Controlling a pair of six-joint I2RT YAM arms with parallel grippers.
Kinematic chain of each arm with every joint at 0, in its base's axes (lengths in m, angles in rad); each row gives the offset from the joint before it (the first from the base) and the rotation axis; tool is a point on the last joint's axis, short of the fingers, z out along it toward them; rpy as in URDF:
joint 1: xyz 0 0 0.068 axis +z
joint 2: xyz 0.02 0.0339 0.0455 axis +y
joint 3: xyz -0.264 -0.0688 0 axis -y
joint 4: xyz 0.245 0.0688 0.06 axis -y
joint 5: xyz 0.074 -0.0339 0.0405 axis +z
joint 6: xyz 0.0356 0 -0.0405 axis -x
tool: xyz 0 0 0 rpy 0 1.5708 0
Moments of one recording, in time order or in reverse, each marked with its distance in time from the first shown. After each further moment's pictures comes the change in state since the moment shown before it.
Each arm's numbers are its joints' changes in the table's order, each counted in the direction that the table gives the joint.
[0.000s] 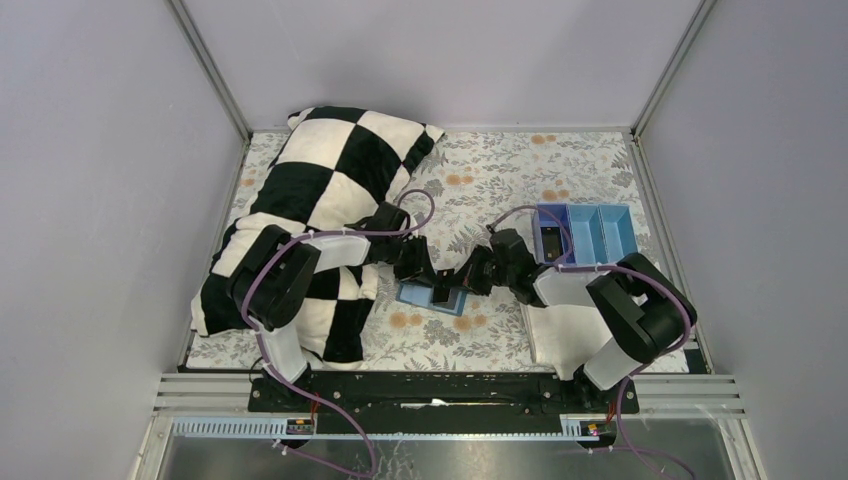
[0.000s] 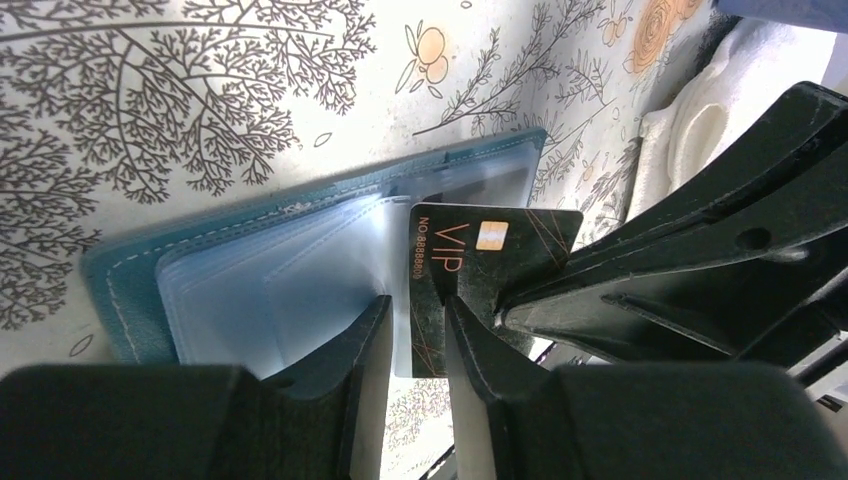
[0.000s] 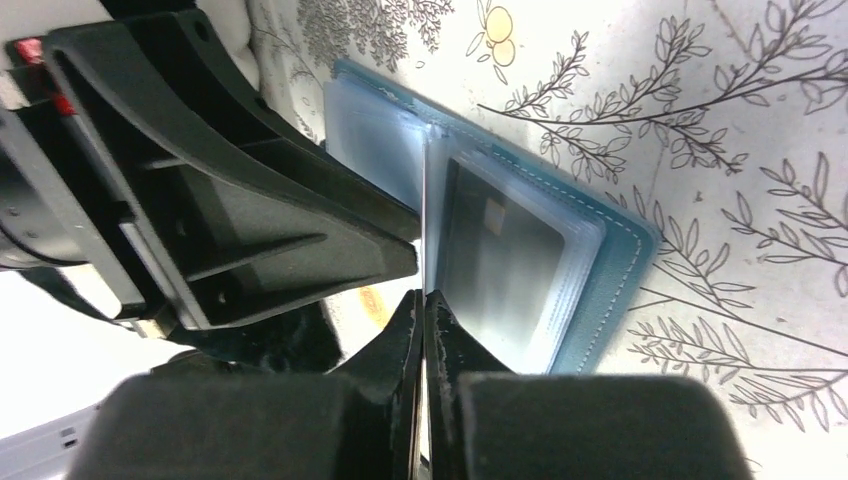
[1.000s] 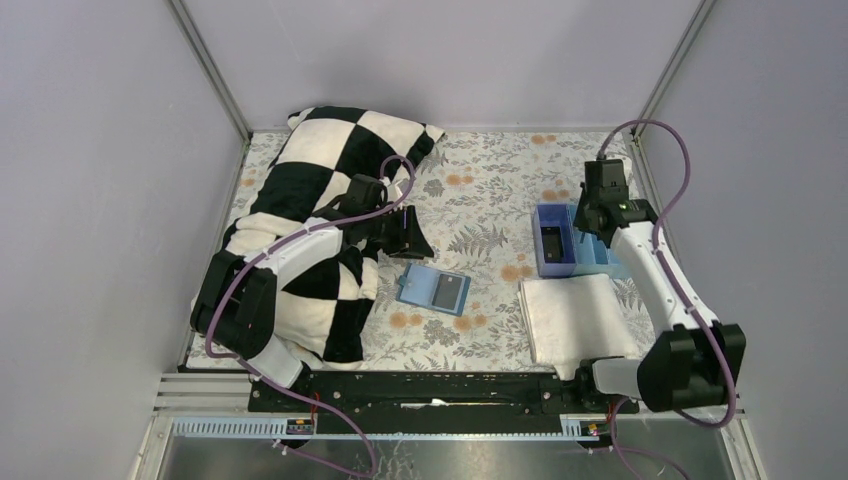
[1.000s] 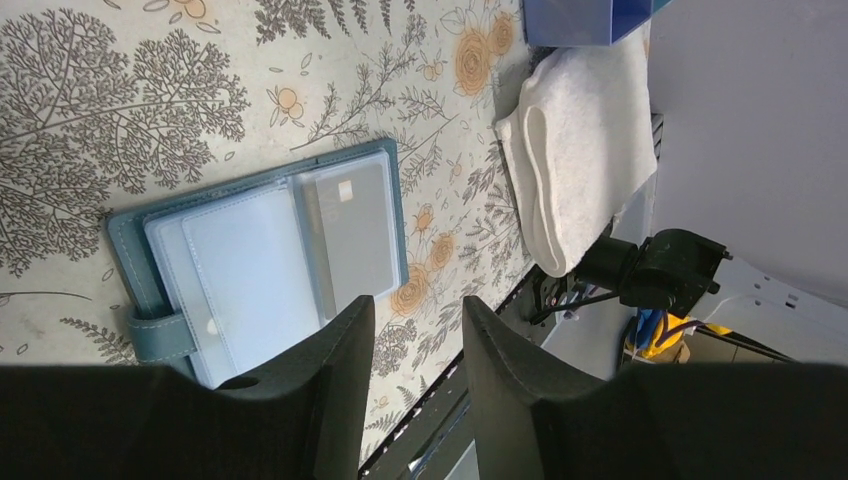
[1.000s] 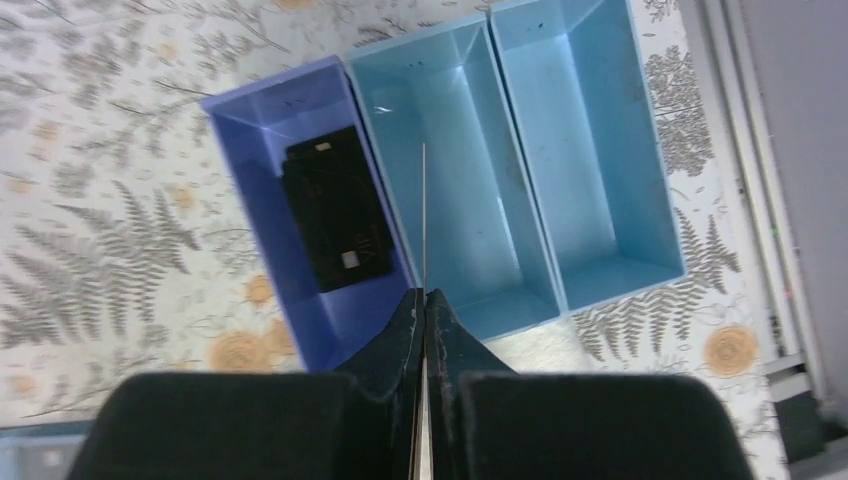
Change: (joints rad) left arm 0.096 -0.225 0.090 -0.148 -0.075 -0.092; right arm -0.507 -0.347 0.531 -1.058 -0.668 0.761
